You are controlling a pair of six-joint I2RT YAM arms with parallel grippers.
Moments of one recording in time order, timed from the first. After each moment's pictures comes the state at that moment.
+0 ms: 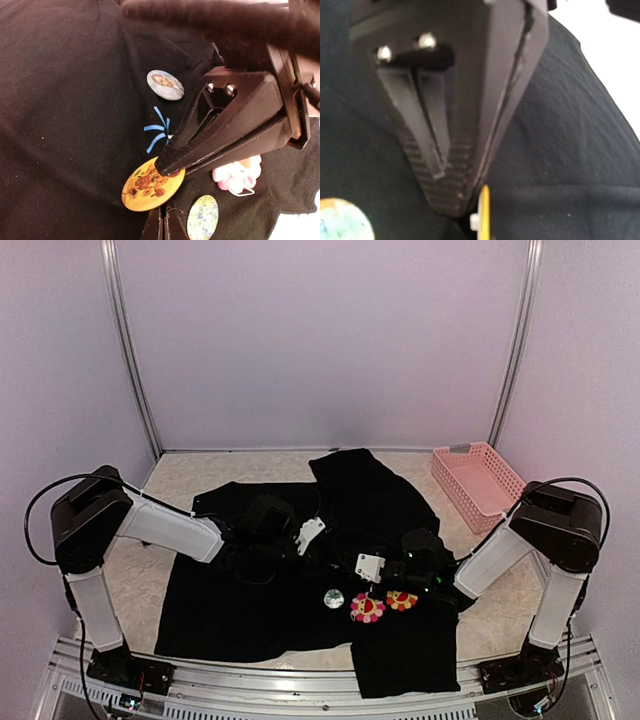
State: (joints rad) left arm -0.88 1.86 0.96 0.23 0.40 -0.02; right arm 0.90 1.84 0.53 0.97 -0.19 -0.61
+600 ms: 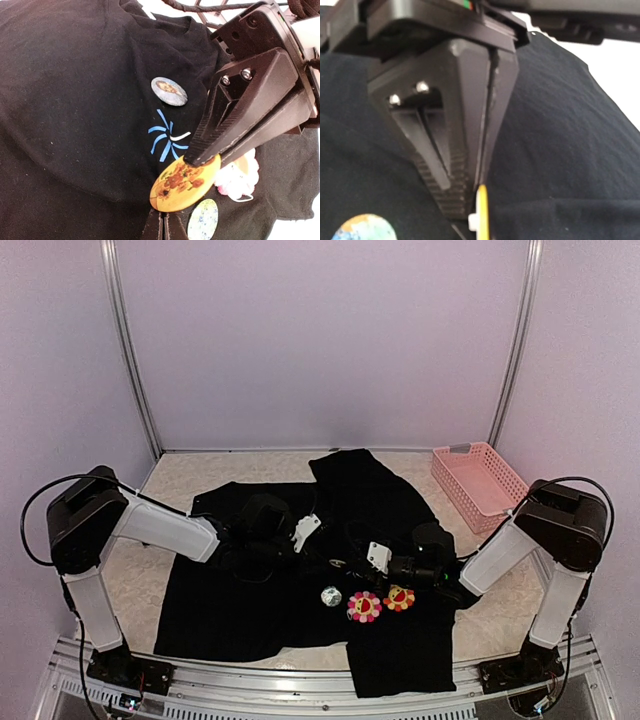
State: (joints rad) left arm -0.87 1.84 0.93 0.26 0.40 -0.03; right arm 0.85 1.82 0.51 1.05 -0.36 -0.44
